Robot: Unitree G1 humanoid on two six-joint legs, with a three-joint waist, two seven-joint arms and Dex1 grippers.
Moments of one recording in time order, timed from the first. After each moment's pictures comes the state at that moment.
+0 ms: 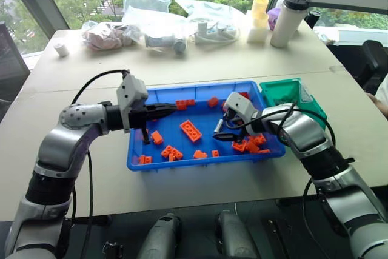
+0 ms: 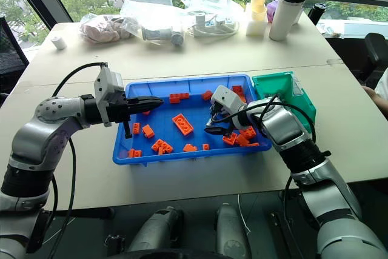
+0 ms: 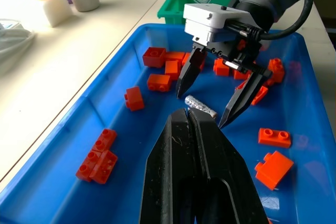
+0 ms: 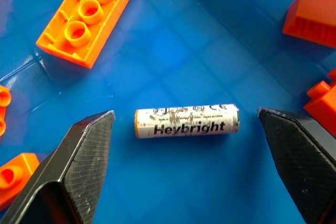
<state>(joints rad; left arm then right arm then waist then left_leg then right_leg) -0.47 0.67 0.00 -0.26 -0.47 0.51 -0.97 -0.73 -0.59 0.37 0.09 0.16 0.80 0.87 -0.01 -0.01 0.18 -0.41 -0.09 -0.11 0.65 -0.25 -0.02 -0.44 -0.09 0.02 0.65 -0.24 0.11</state>
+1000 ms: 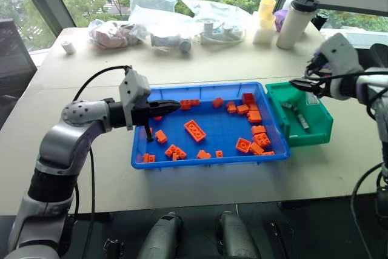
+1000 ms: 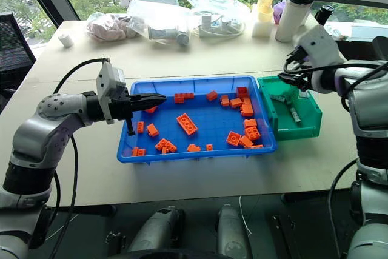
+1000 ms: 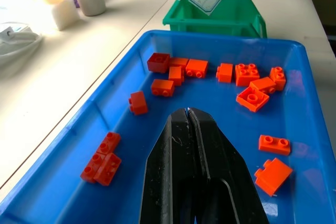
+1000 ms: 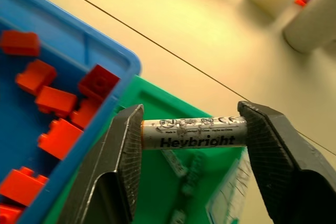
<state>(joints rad) -0.52 0.65 -0.02 -0.25 -0.49 0.54 -0.96 -0.63 -0.97 -0.07 -0.08 0.14 0.99 0.79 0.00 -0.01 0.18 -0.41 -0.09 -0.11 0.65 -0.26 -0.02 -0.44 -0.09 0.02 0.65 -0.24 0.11</state>
